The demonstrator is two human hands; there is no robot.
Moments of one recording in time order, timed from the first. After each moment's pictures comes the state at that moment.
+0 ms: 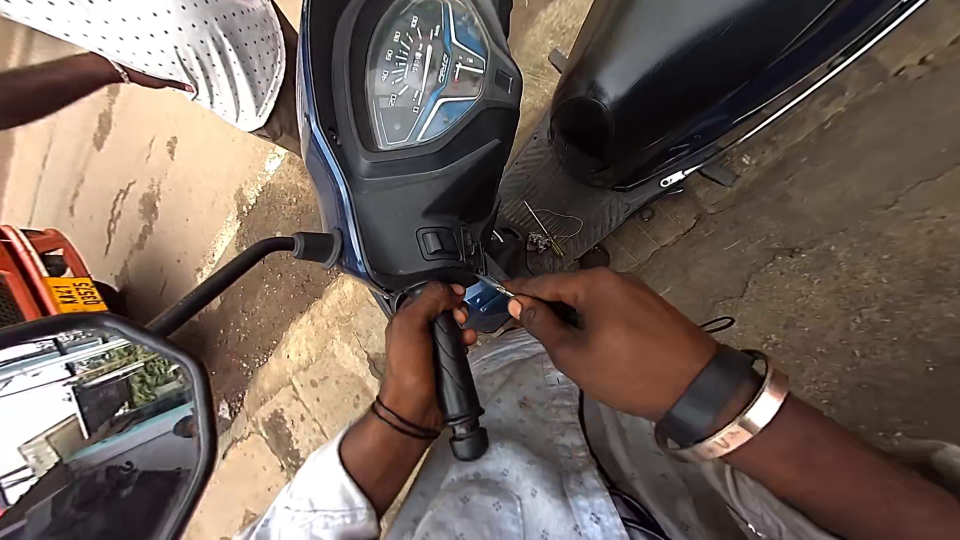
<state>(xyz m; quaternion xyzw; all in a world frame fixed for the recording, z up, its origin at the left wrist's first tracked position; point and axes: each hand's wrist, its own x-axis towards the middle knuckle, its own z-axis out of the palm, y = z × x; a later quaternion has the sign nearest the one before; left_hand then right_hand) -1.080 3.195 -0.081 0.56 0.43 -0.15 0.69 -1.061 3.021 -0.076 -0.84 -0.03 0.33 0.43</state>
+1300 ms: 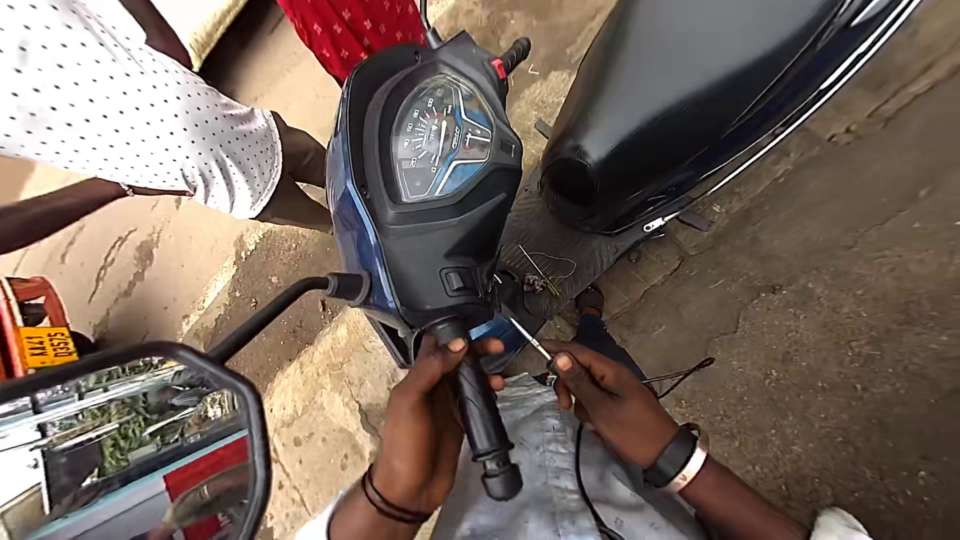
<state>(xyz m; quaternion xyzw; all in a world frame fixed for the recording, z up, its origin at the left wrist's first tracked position) -1.101 3.222 -0.085 0.50 0.31 -0.20 0.79 -1.137 3.019 -0.181 -0.68 0.12 0.30 0.66</state>
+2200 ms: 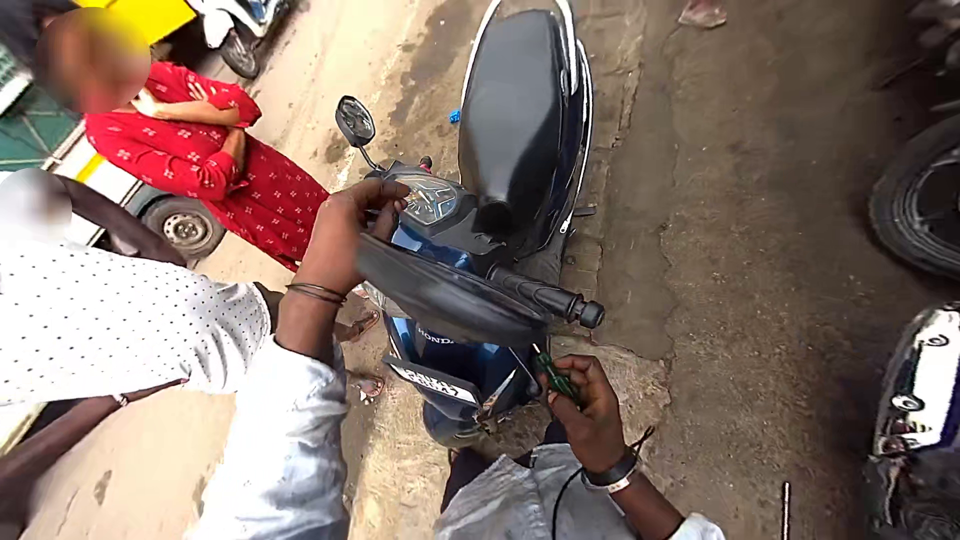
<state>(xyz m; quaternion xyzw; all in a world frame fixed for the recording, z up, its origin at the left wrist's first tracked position) -0.886 3.341 -0.016 0.82 -0.47 -0.06 0.31 -1.226 3.260 -0.213 -0.60 0.28 -0.29 0.69</state>
